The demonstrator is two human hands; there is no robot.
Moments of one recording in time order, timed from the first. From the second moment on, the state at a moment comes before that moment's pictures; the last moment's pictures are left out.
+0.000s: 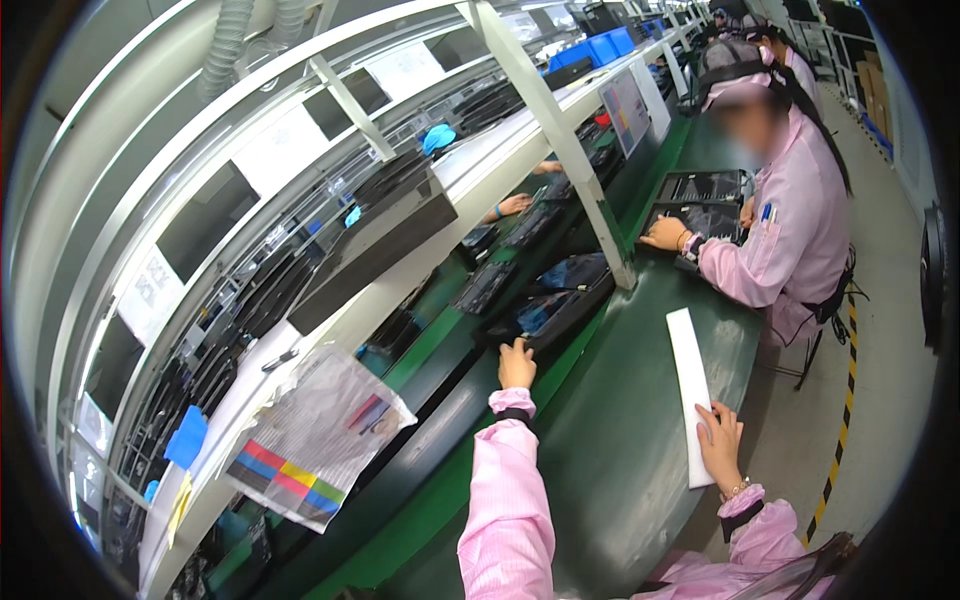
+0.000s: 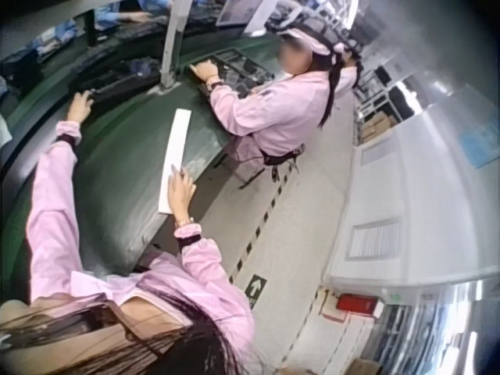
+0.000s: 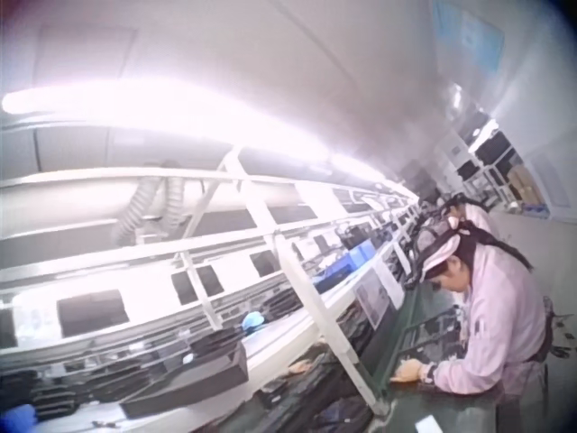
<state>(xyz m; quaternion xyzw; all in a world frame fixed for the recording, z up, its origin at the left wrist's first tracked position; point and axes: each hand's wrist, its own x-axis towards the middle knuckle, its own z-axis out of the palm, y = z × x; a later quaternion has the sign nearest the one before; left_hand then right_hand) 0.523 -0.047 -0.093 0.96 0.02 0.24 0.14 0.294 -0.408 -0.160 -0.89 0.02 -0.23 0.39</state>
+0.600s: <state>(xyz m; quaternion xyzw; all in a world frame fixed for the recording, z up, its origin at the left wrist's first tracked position) 0.043 -0.082 -0.097 0.93 0.21 0.22 0.22 0.290 -0.426 -0.172 -0.95 -0.10 -0.18 0.24</state>
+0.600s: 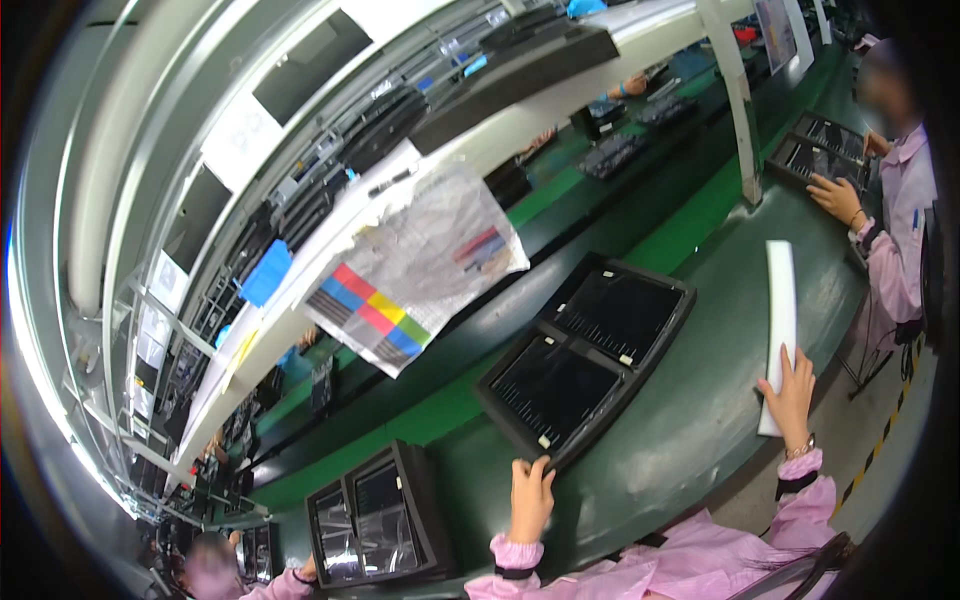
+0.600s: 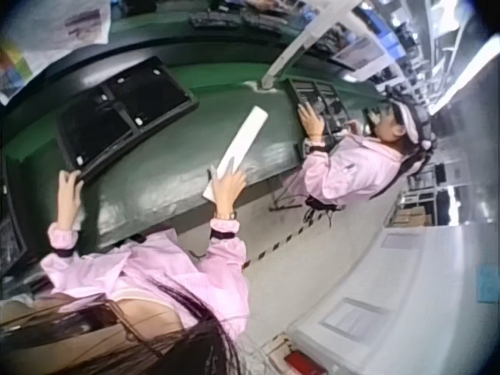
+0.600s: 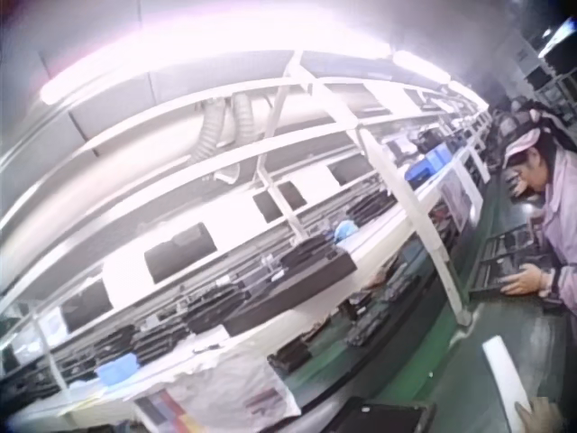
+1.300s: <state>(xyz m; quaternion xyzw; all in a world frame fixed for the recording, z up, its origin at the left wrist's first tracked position) -0.112 -0.032 -0.126 0.78 0.40 0.20 0.44 0.263 -0.292 -0.058 -0.88 -0.45 0.04 0.15</state>
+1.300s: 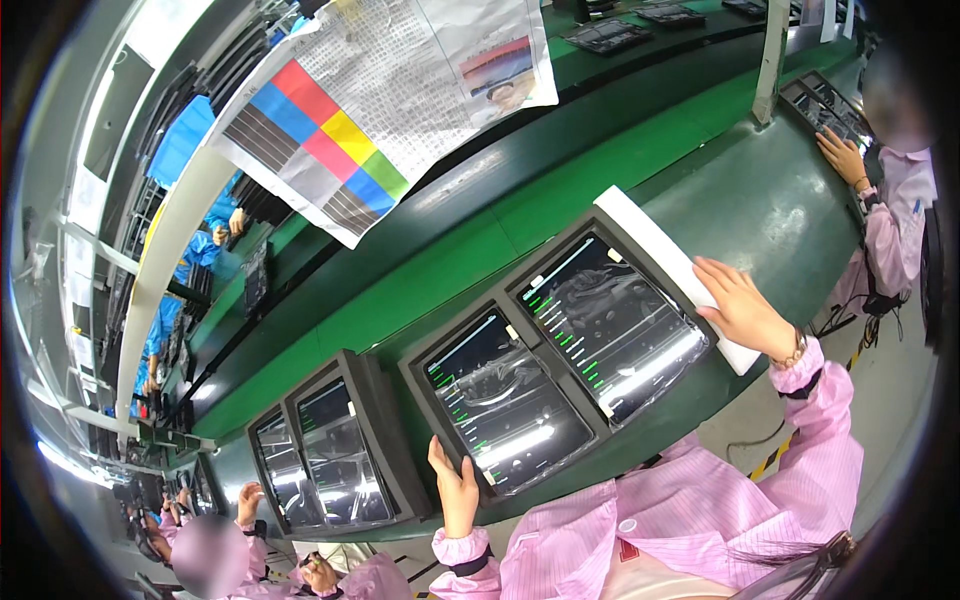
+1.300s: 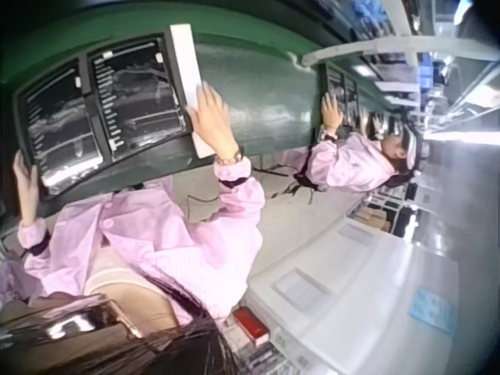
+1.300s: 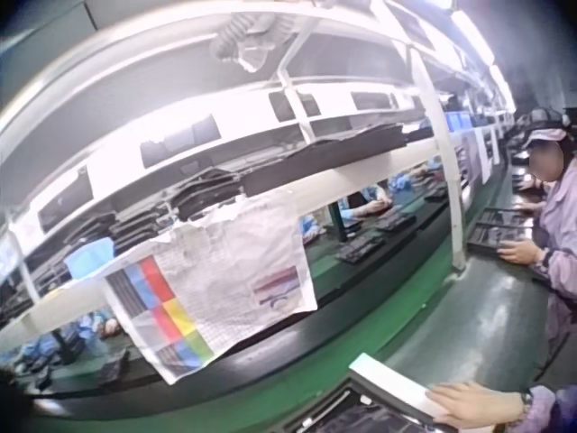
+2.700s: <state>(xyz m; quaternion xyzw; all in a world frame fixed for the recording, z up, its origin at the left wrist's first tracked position) -0.131 -0.059 -0.134 0.86 0.38 0.13 0.31 0.179 -0.323 -0.072 -0.92 -0.27 -0.10 0.27</state>
